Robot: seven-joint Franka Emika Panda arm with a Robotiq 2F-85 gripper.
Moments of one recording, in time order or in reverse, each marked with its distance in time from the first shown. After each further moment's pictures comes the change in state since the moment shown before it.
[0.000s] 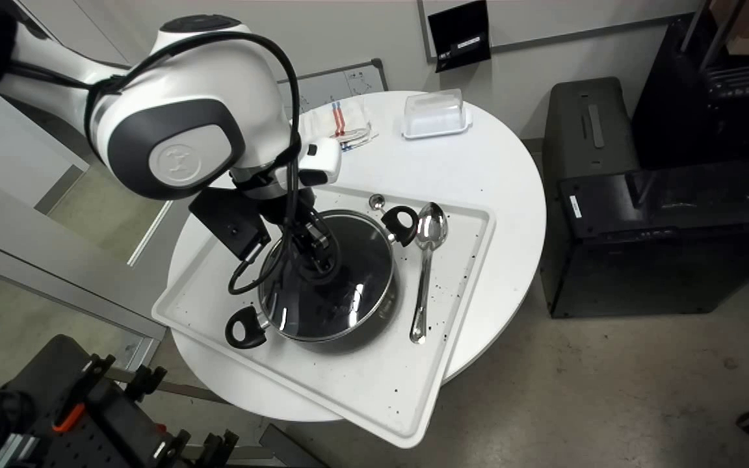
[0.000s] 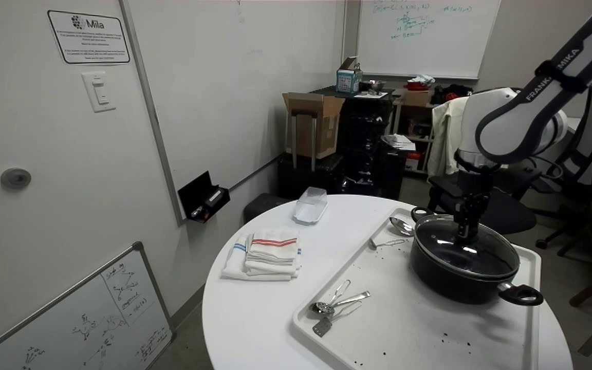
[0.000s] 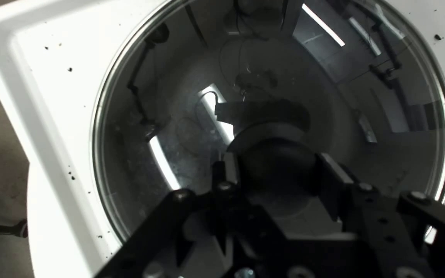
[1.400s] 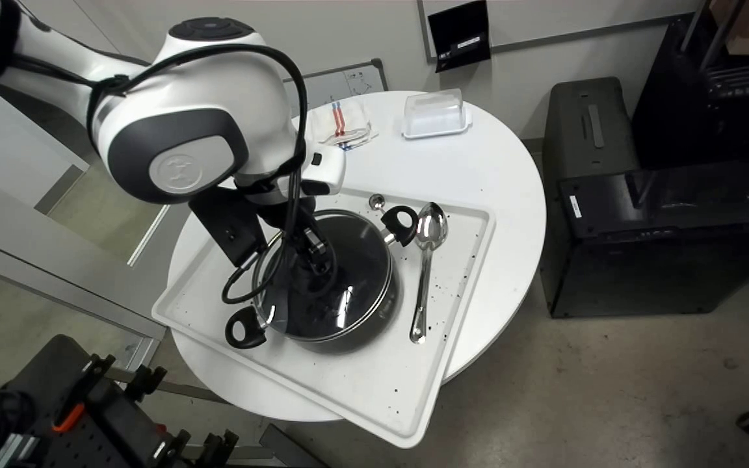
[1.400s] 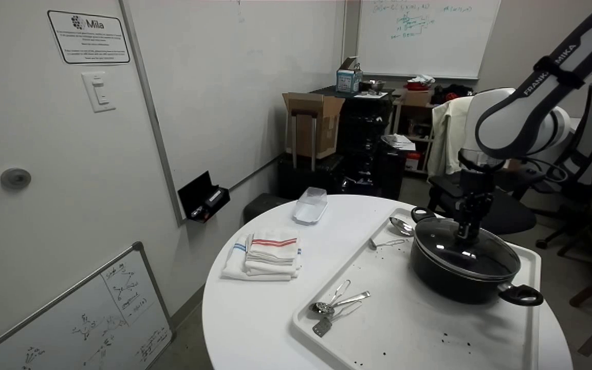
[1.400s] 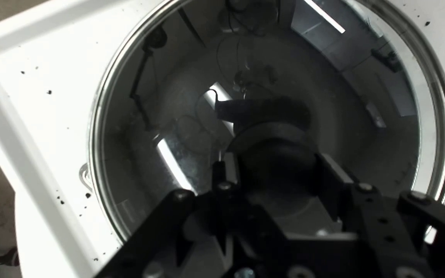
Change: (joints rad) arm -0.070 -0.003 0.055 -0.002 0.073 -0.014 -0.005
